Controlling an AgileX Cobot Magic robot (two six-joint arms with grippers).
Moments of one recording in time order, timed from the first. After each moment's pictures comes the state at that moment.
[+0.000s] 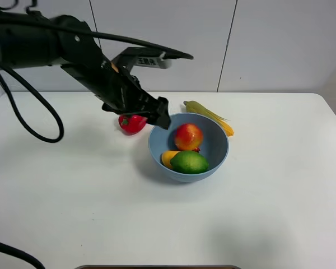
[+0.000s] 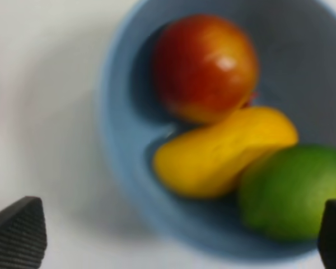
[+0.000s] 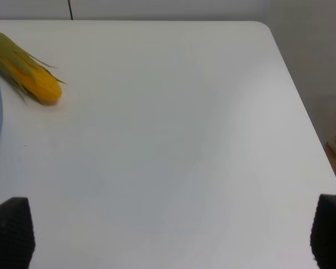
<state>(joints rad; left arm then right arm) -0.61 1.76 -1.31 -0.30 0.67 0.15 -0.03 0.00 -0.56 -0.05 1.10 0.03</state>
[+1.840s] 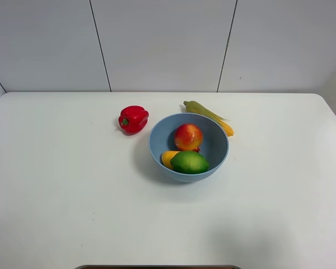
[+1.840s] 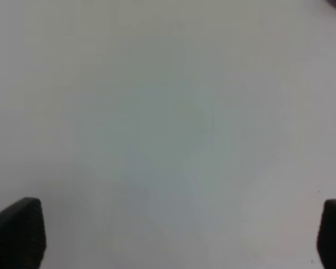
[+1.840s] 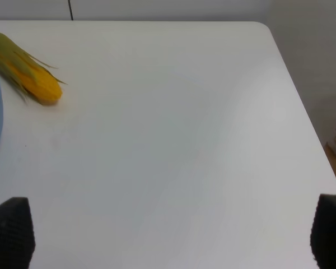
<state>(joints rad) -0.02 0.15 -0.47 0.00 1.07 -0.06 -0.03 0.00 -0.56 -0.05 1.10 0.03</state>
